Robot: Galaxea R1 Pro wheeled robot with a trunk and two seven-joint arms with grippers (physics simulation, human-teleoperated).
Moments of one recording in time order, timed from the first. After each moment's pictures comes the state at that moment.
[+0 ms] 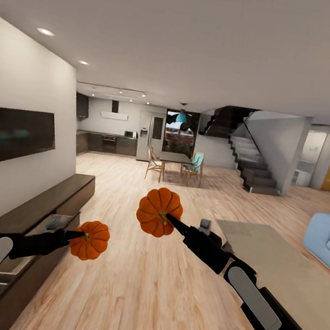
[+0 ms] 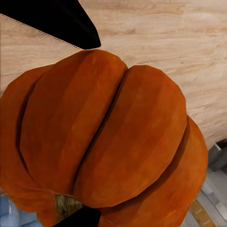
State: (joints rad) left arm -0.43 0.36 0.11 -1.16 0.80 0.95 -0.34; right arm -0.52 -0.34 0.60 -1.45 -1.38 0.27 0.39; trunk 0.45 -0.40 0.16
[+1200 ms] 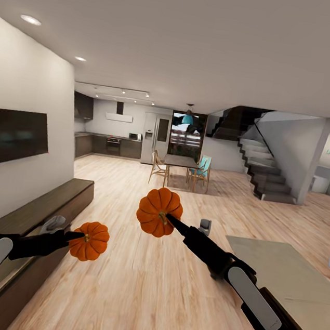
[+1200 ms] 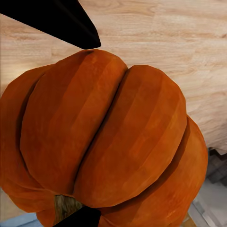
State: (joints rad) left arm -0.43 0.36 0.11 -1.15 0.80 0.95 -0.34; right arm -0.52 -0.34 0.60 -1.45 -1.38 0.27 0.39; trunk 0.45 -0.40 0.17
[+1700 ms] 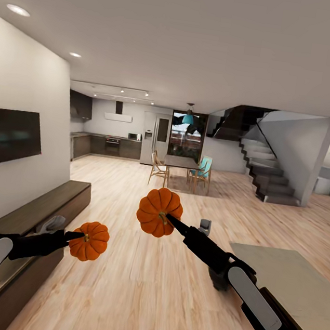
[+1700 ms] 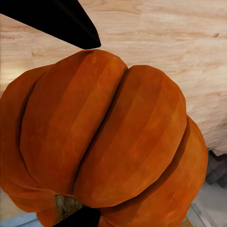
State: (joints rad) left arm -0.43 0.36 0.11 -1.15 0.80 0.95 -0.34; right arm -0.52 -0.34 0.60 -1.45 -1.38 0.27 0.39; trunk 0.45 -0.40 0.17
